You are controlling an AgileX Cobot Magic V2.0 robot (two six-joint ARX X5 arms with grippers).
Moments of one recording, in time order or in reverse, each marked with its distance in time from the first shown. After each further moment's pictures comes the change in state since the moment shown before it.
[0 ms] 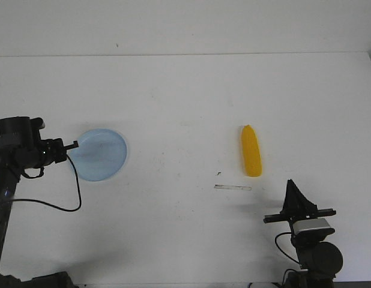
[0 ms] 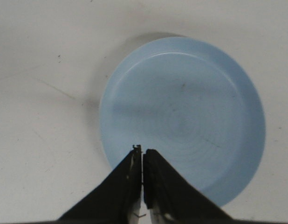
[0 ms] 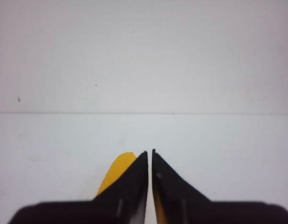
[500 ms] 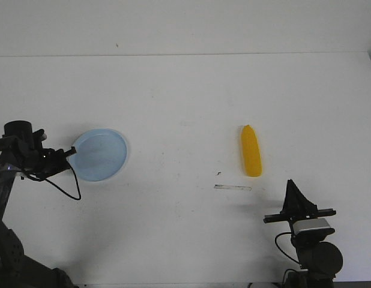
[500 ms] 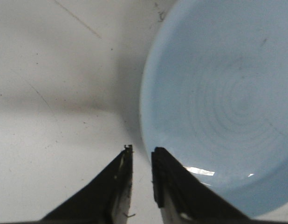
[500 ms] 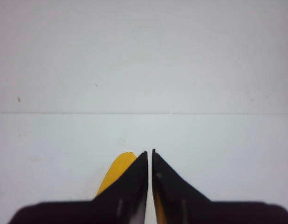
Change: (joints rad) left arm 0.096 0.246 0.001 -0.070 0.085 -0.005; right arm 0.000 0.000 0.000 0.000 0.000 0.000
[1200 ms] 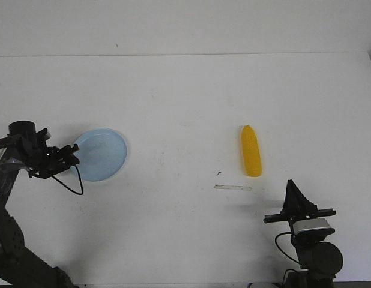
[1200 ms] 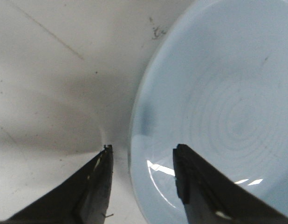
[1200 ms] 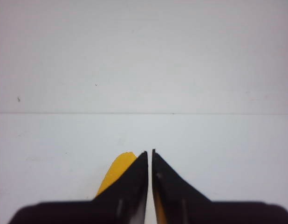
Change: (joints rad) left arm 0.003 0.080 0.000 0.084 0.090 -0.019; right arm 0.000 0.000 0.000 0.000 0.000 0.000
